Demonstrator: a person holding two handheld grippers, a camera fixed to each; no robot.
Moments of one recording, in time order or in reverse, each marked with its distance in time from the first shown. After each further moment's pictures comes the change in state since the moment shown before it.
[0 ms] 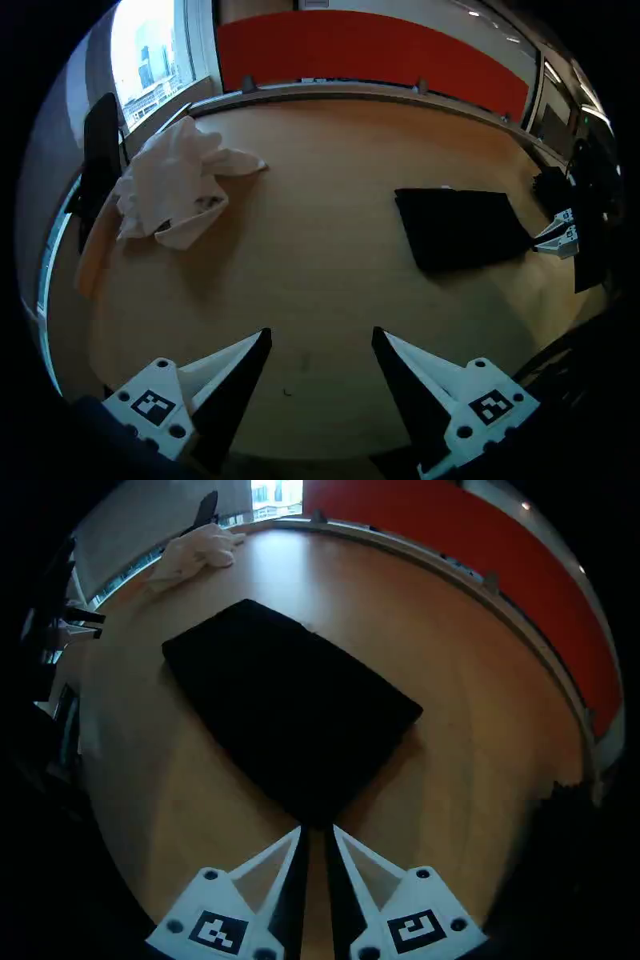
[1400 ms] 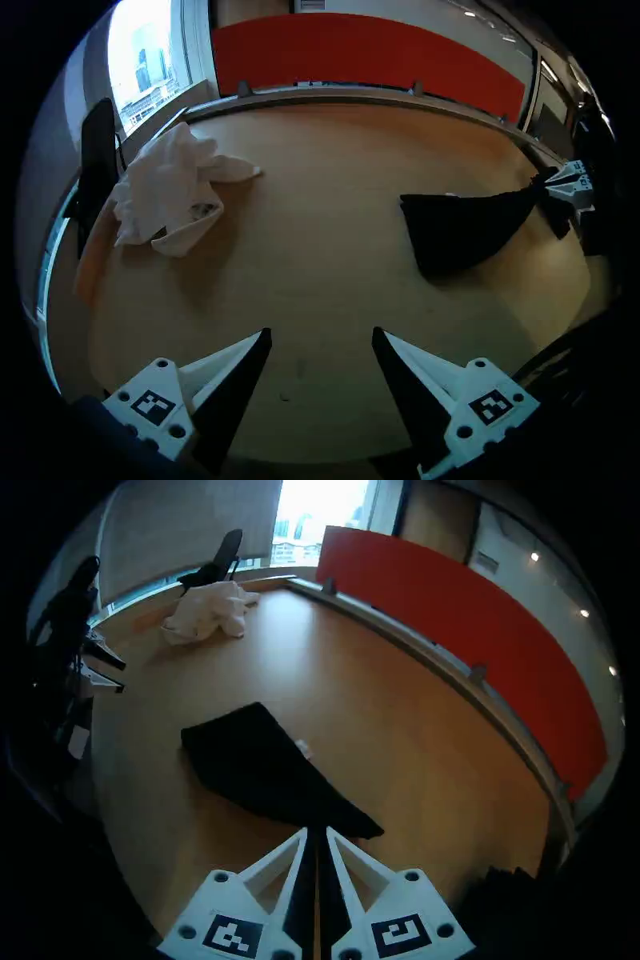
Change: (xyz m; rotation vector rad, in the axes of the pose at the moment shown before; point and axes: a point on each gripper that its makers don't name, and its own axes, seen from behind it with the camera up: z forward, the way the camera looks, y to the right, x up) left arm 0.009 0.007 0.001 -0.011 0.016 0.011; right arm 0.112 0.014 -0.072 -0.082 0.234 -0.141
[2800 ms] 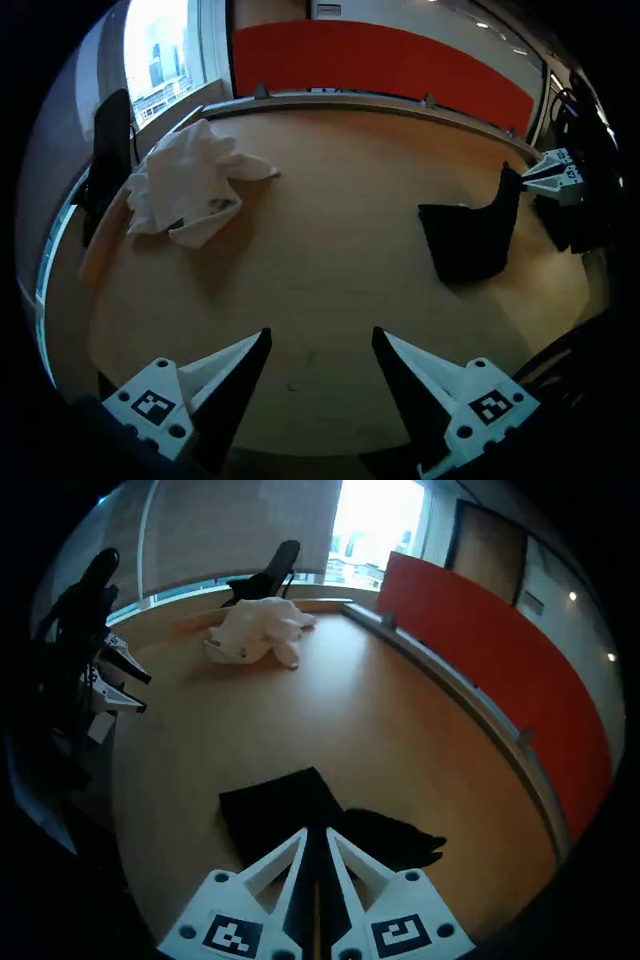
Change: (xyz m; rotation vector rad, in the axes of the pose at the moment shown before) left arm -0.007 -0.014 -0.016 0.027 0.026 -0.059; right arm 0.086 -0.070 0.050 0.165 0.079 -0.149
